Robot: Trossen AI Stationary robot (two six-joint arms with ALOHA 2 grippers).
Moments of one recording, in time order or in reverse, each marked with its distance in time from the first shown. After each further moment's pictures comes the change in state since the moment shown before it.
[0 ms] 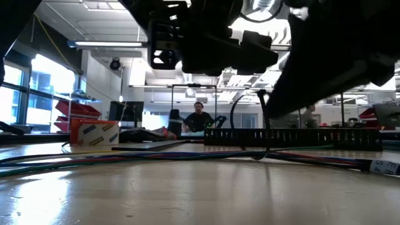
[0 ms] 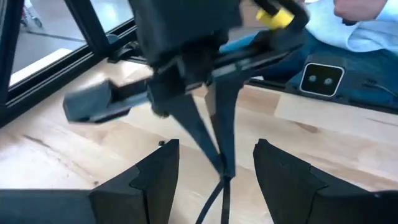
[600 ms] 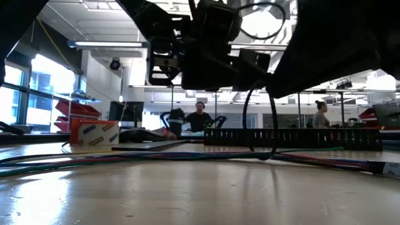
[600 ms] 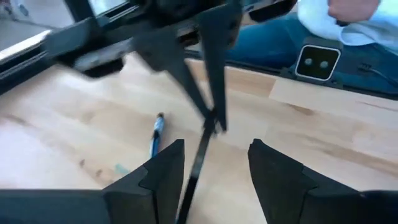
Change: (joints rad) left arm 0.024 0.044 -0.001 -0.022 0.036 0.026; right arm 0.028 -0.001 0.036 -0.079 0.091 0.228
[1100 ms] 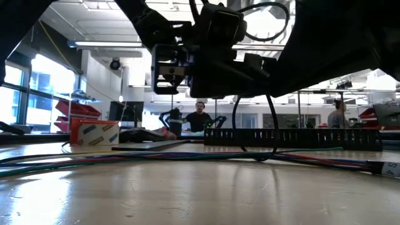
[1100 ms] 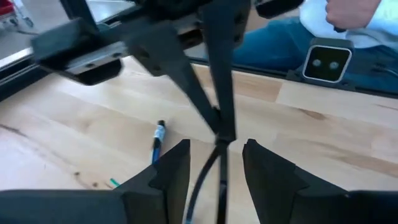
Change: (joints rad) left arm -0.019 0.050 0.000 0.112 0.004 -0.041; right arm 0.004 0.000 0.000 0.008 0.004 0.016
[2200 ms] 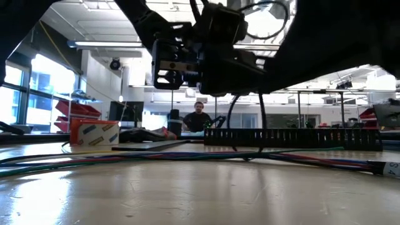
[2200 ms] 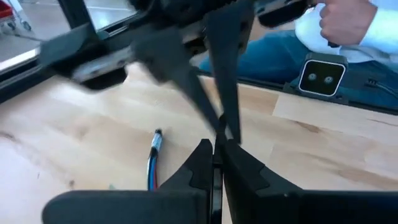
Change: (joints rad) left arm 0.018 0.005 0.000 0.039 0.029 -0.054; right arm 0.016 -0.001 0.000 0.026 0.027 0.000
